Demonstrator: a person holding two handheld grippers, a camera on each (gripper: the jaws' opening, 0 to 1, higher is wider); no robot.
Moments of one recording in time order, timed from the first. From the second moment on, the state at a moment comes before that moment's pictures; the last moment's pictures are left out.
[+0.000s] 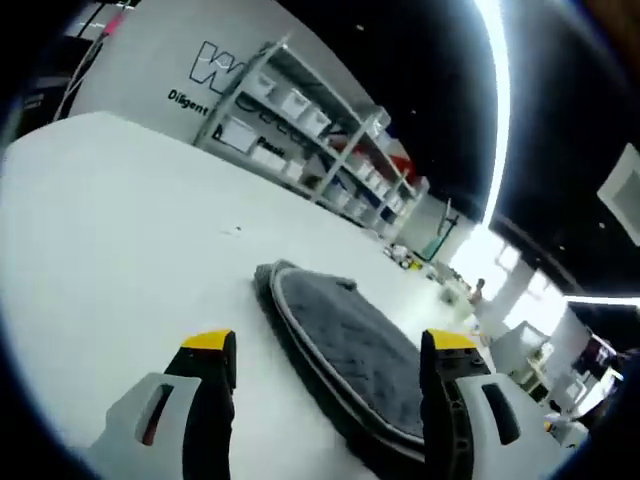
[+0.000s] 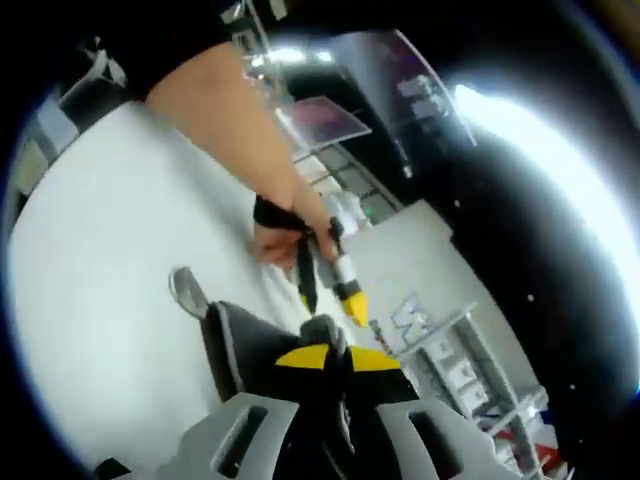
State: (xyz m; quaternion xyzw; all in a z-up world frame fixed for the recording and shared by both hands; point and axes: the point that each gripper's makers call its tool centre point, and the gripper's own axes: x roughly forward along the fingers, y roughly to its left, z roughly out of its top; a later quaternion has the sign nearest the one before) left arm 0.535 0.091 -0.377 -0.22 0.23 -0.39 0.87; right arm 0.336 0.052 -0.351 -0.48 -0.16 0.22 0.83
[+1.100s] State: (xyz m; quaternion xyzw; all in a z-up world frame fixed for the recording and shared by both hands) left arm 0.611 0.081 -0.387 -0.03 0.18 -0.39 0.90; right arm 0.330 0.051 -0.348 -0.46 -0.16 0.24 0.84
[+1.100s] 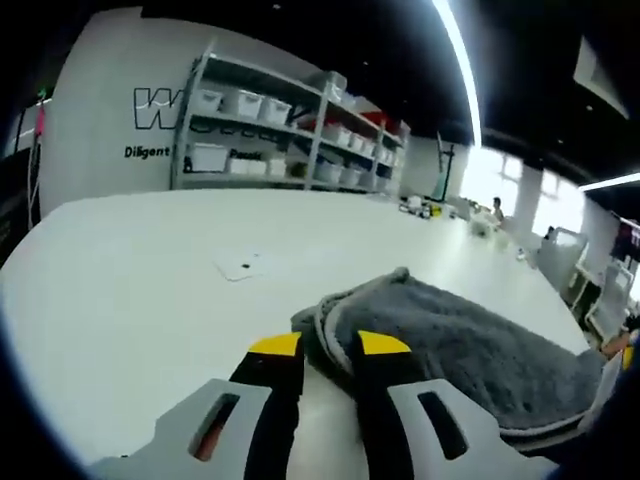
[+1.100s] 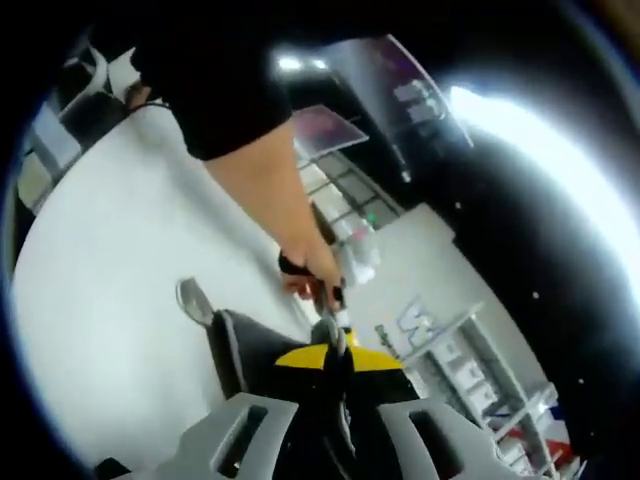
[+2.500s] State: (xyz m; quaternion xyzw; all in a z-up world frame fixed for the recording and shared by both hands) left arm 0.605 0.068 -0.332 0.02 0.24 -0.31 0.92; right arm 0.329 0.012 -0.315 -0.24 -0.15 0.26 0.92
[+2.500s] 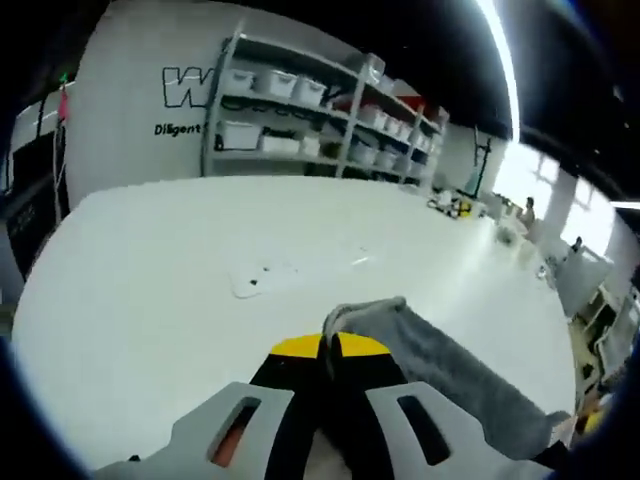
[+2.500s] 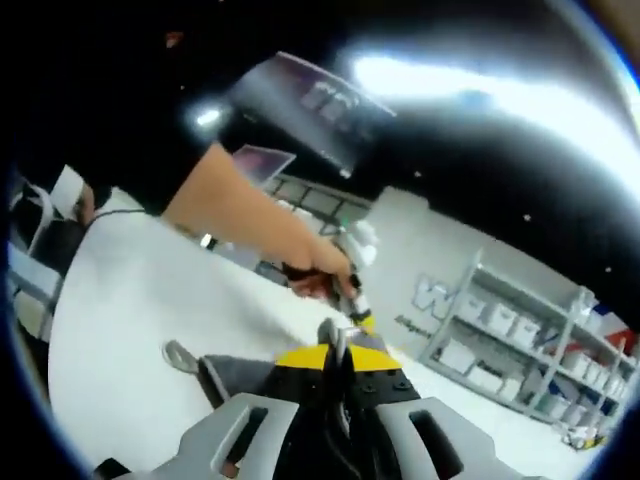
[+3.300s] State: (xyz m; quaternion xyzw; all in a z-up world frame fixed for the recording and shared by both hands) left arm 0.595 0.042 -0.286 0.10 0.21 -0.31 0.92; right arm 0.326 -0.052 -0.285 -0.11 -0.14 0.23 0.96
